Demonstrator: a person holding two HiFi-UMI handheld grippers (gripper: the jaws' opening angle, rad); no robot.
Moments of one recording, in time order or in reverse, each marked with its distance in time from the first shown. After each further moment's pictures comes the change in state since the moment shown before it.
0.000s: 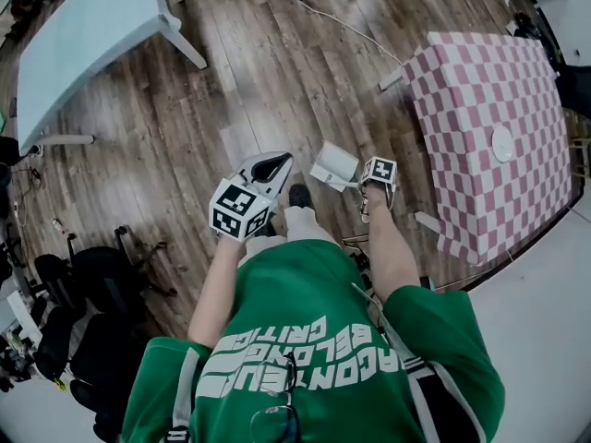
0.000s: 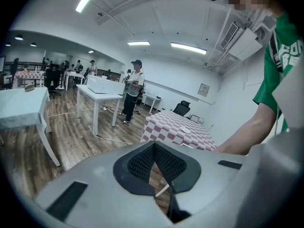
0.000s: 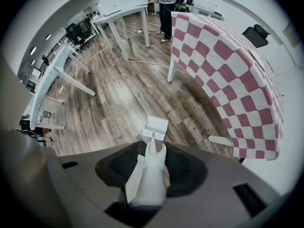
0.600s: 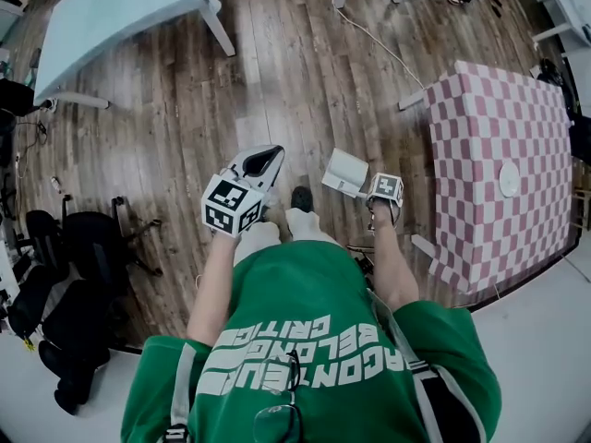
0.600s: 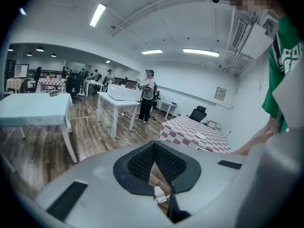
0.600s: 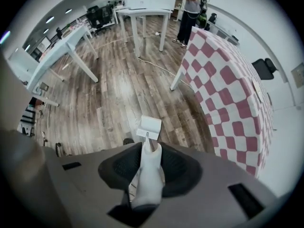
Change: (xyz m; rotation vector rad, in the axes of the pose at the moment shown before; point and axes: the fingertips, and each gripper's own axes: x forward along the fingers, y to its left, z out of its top) left arm -0.059 0.029 -0.002 -0.053 -0.080 0.209; right arm -0.023 -0.005 -0.005 -0.232 -0.024 -0.135
